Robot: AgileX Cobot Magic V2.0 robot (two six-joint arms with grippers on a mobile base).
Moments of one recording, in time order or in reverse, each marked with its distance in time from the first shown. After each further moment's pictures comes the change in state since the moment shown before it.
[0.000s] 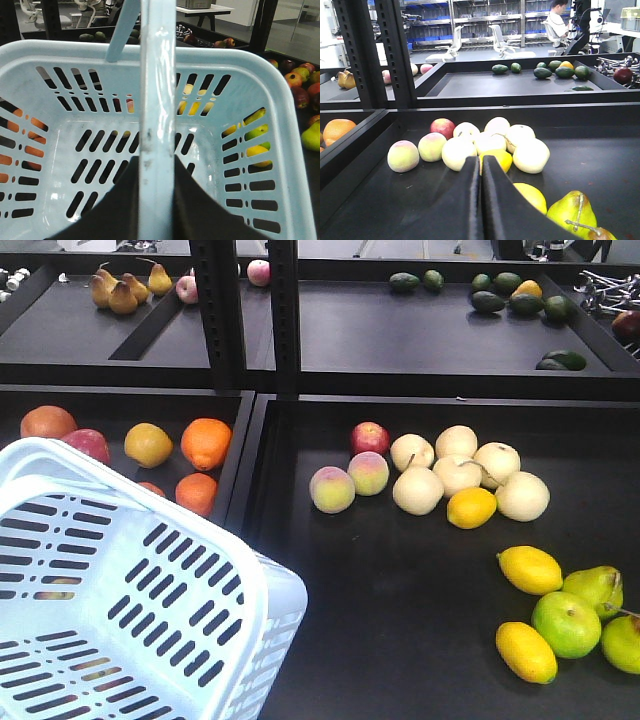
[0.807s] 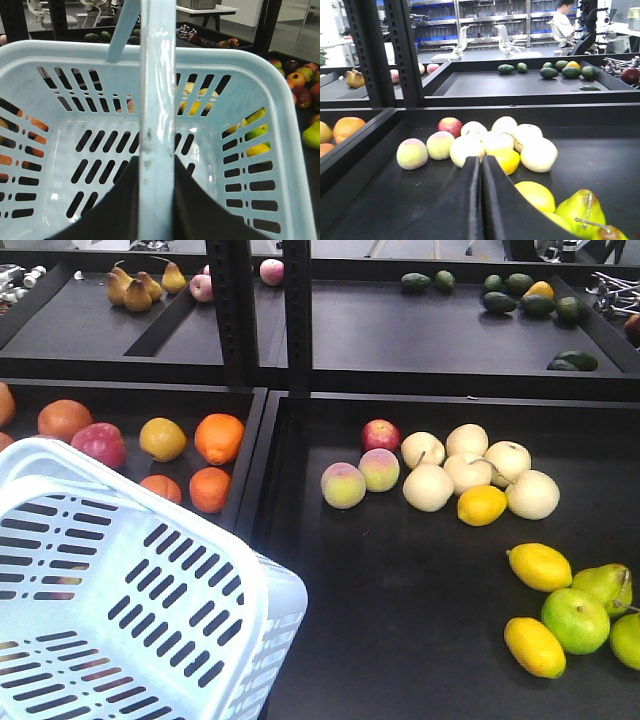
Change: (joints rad) left arm 0.000 0.000 0.000 0.000 0.000 0.000; right arm 0.000 0.000 0.000 0.000 0.000 0.000
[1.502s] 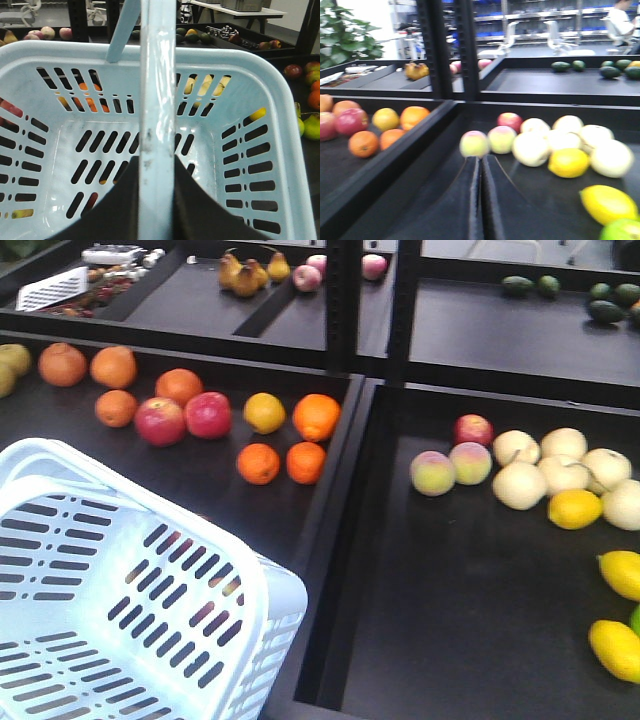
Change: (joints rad) left arm 0.000 0.000 0.000 -0.001 0.000 -0.001; right arm 0.000 0.000 0.000 0.000 0.000 0.000
